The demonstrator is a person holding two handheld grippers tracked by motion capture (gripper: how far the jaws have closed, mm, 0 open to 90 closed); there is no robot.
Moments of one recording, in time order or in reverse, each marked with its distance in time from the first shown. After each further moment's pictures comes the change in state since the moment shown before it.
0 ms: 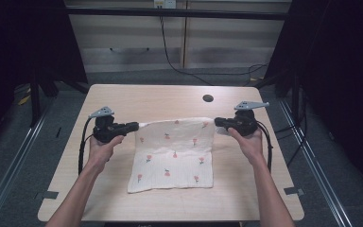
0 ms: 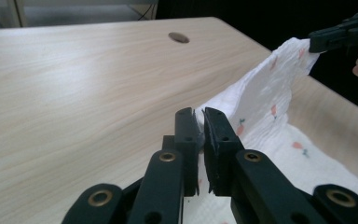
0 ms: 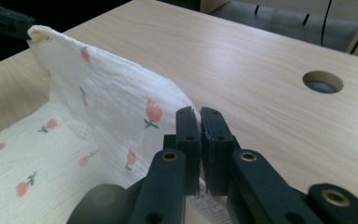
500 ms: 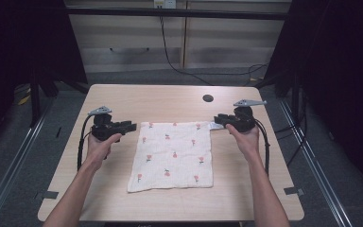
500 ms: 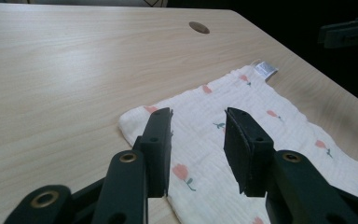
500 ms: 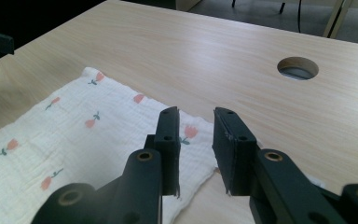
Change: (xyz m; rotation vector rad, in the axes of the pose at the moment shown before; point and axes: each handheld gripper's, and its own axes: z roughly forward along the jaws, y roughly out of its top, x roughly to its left) left arm 0.027 -0.008 0.001 0.014 0.010 -0.061; right arm -0.017 -0.002 0.013 -0.006 -0.076 0.066
